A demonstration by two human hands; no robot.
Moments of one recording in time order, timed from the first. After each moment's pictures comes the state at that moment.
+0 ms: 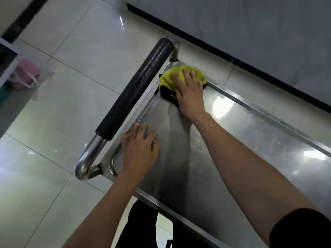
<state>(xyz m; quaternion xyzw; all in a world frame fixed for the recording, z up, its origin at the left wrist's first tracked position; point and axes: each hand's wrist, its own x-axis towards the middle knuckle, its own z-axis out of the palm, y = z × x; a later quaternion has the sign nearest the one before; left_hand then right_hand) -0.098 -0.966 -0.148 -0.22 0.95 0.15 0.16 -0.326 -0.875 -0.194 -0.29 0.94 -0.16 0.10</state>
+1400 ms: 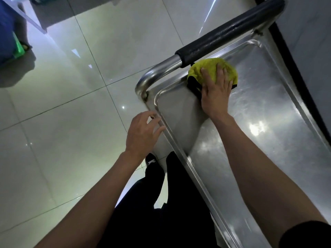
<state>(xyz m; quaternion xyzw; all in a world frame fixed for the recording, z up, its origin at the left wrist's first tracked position) 0.205 -0.911 -0.191 -0.42 0.88 0.19 -0.15 -0.064 -0.901 -0.185 -0.47 0.87 -0.12 0.11</state>
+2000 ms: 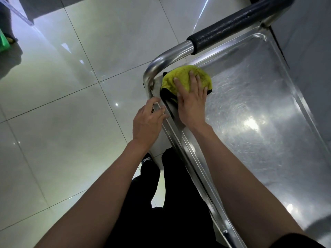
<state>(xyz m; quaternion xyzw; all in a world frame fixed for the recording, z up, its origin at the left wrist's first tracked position) 0.170 -0.919 -0.195 -0.44 0.85 0.23 -0.19 0.006 -0.895 -0.182 -0.52 0.83 -0.14 0.14</state>
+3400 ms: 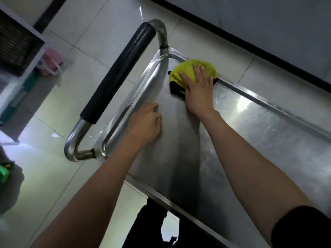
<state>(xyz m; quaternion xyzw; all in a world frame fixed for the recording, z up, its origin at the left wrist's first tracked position) -0.115 -0.969 -0.141 -0.19 0.95 0.18 0.16 -0.288 -0.846 -0.192 -0.29 0.93 -0.17 0.11</state>
